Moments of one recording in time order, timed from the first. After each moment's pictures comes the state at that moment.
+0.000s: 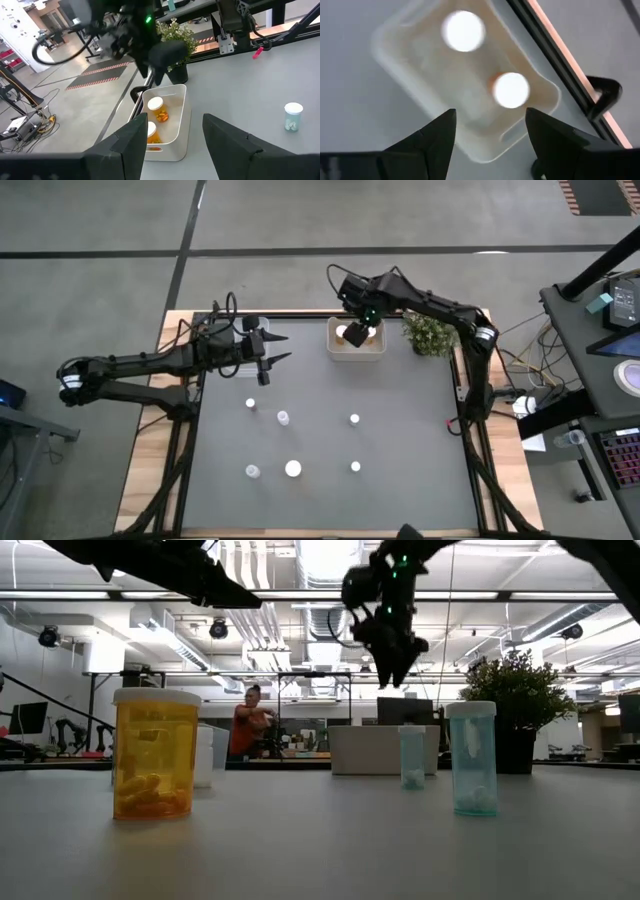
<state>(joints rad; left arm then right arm) 0.29 0.95 0.69 0.07 -0.04 0.37 -0.50 1.95 1.90 -1.29 0.13 0.14</state>
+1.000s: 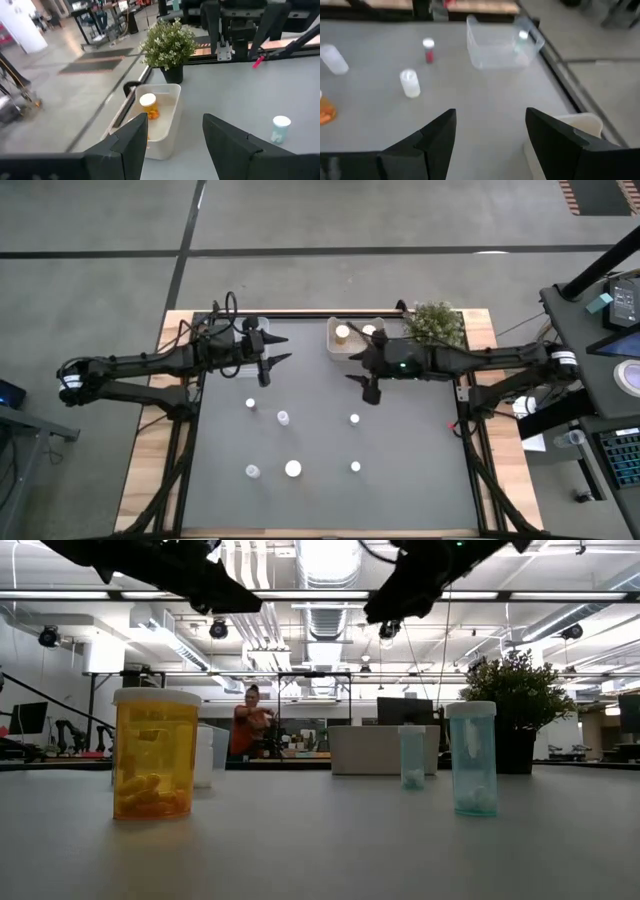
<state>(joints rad) 0.29 0.95 0.68 0.08 -0.03 0.22 -0.07 1.29 0.96 -0.16 0.14 -0.08</state>
